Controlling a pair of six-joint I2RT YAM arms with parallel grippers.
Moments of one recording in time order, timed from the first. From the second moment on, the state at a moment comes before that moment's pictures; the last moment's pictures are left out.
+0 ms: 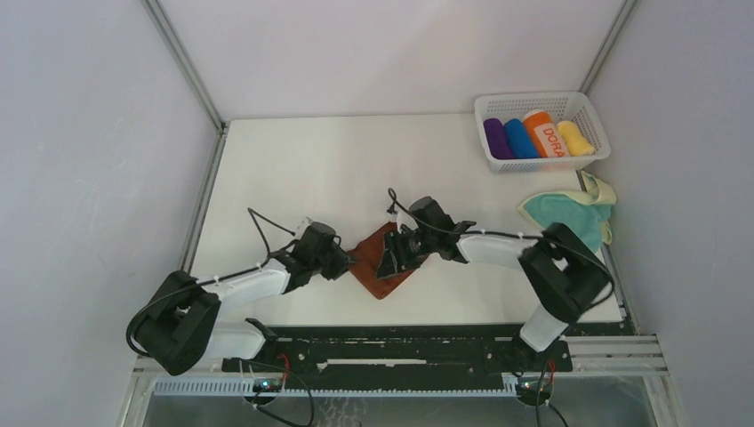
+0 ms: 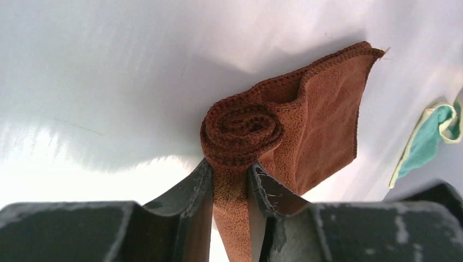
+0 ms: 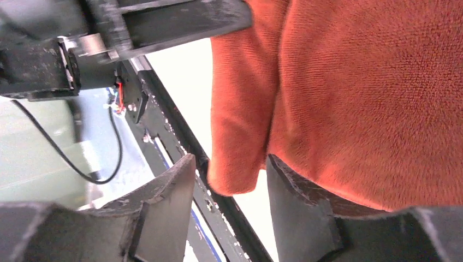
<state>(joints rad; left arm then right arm) -0.62 1.28 0.46 -0.06 -0.07 -1.31 0.71 1.69 0.81 0.03 -0.71 0.58</state>
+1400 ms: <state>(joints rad) -0.62 1.17 0.53 -0.44 -0.16 -1.43 1.40 1.82 1.00 -0.17 0.54 -0.05</state>
